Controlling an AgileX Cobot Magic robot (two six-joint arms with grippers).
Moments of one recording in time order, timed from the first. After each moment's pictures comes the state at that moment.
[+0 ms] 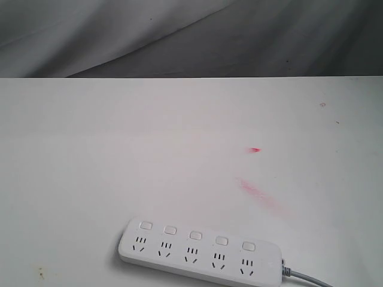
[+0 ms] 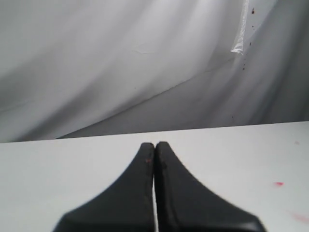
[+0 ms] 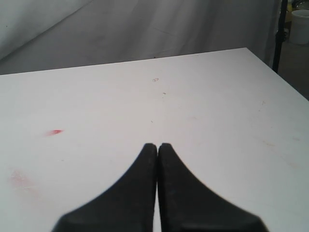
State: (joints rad) left arm -0.11 0.19 -0.45 -0.03 0.45 -0.02; right arm -0.13 0.01 0.00 0.10 0.34 -0.03
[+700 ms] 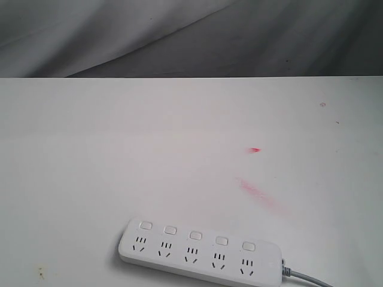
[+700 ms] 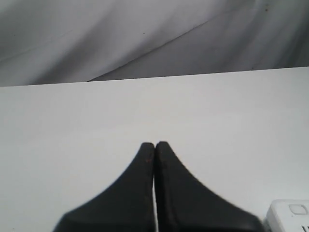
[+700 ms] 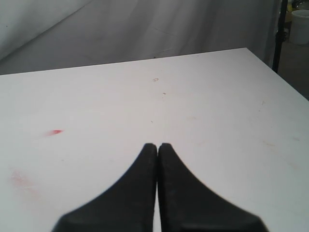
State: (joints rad) left arm -0.07 0.15 -0.01 0.00 0.14 -0.02; right arm -0.13 0.01 0.00 0.10 0.34 -0.03
